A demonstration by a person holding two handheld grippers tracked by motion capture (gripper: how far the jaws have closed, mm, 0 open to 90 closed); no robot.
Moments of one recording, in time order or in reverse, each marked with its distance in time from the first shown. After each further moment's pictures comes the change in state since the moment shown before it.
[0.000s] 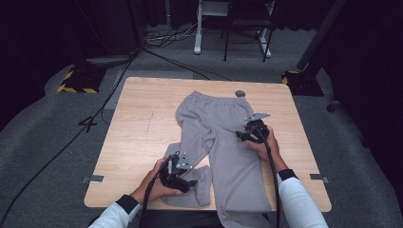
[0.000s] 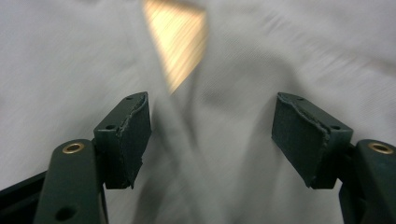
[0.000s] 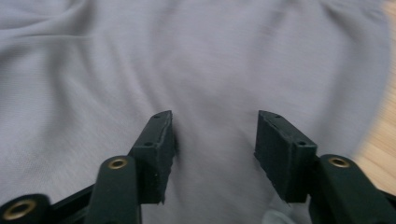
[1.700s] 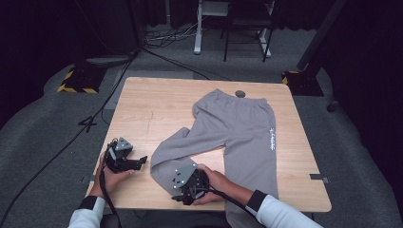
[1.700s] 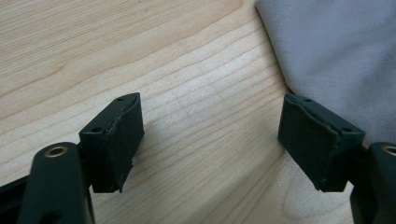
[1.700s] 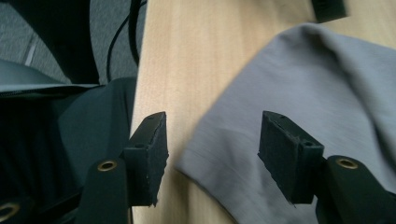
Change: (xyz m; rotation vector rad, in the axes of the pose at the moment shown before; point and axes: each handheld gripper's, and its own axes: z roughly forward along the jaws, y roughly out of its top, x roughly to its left) left arm 0.106 -0.104 -0.070 -0.117 0.296 -0.368; right arm 0.279 0.014 -0.044 0.007 0.603 -0.736
